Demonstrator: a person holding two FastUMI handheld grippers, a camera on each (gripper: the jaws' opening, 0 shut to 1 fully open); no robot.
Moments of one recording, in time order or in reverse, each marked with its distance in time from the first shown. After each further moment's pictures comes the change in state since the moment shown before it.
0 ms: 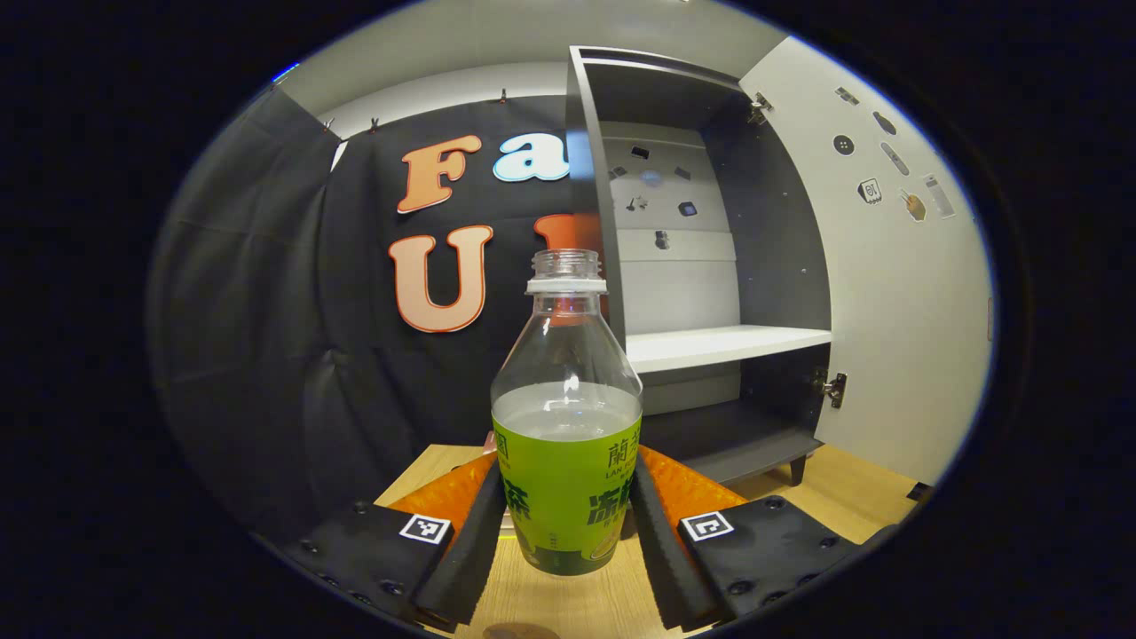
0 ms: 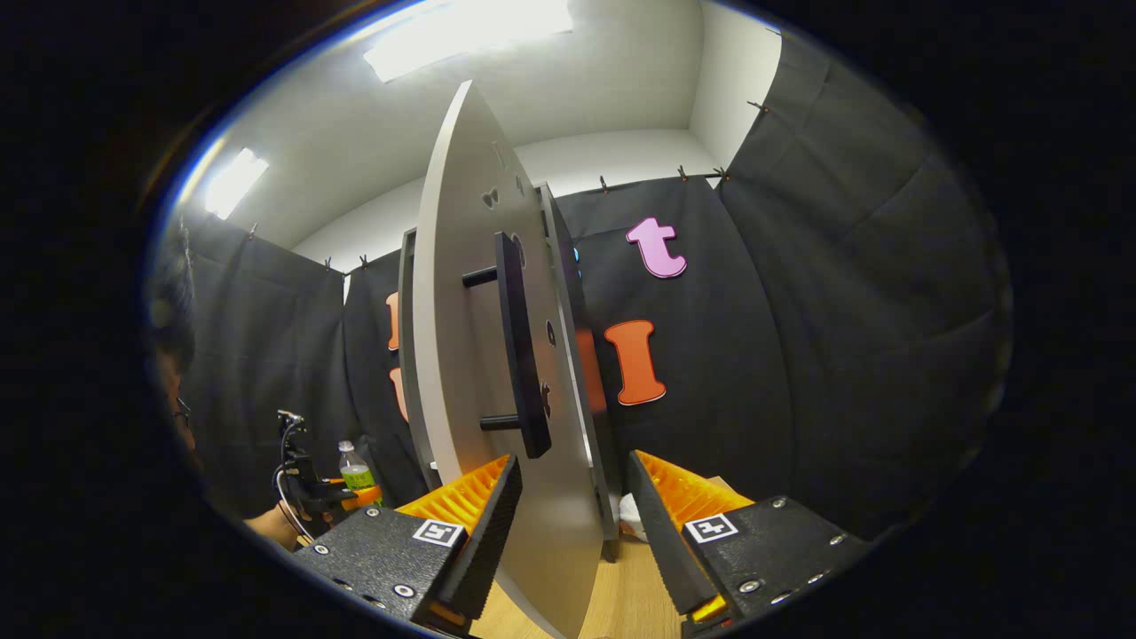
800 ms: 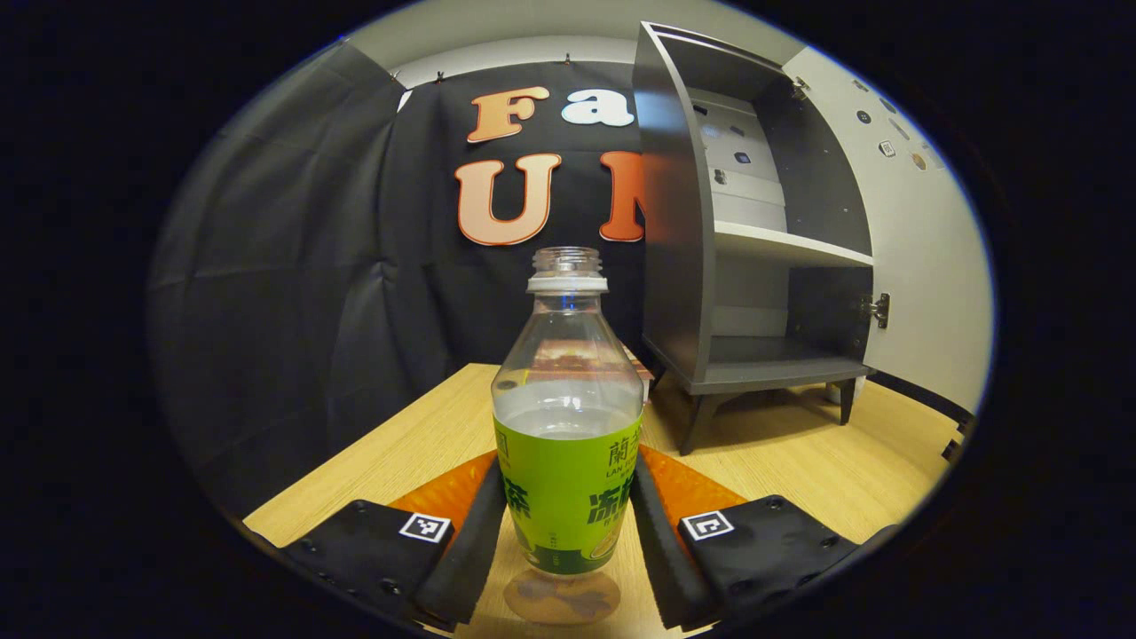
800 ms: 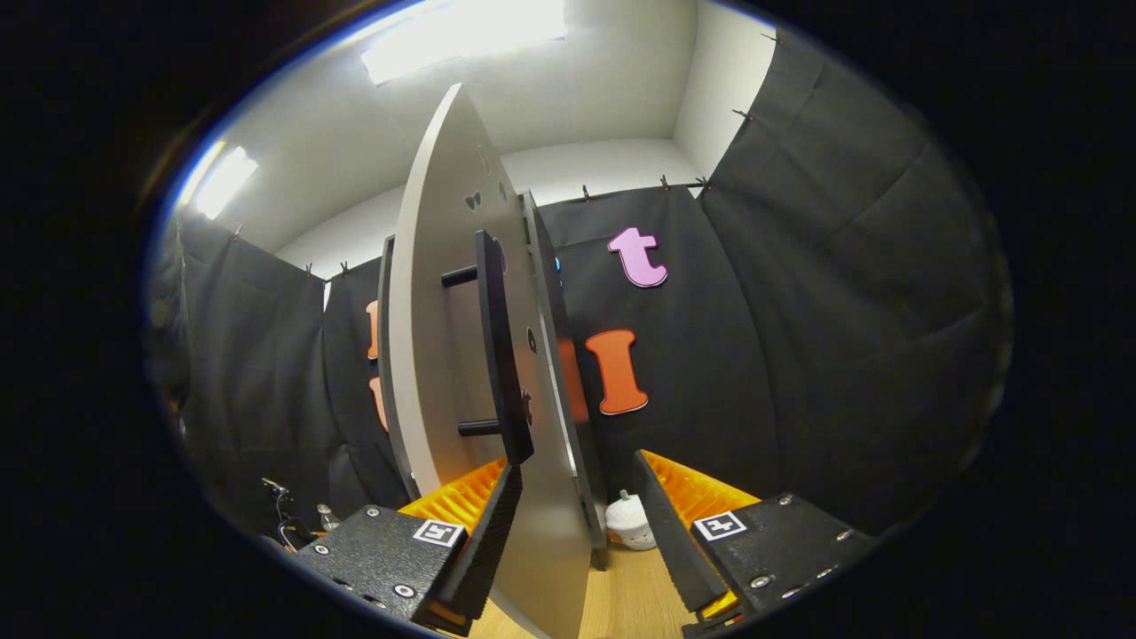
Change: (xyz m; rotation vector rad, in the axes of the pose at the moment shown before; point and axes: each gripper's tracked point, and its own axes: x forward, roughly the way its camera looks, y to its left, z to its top) left arm -0.039 0.066 -0.161 -0.084 0.115 0.083; right arm 0.004 -0.008 0.005 -0.006 -0.042 -0.075
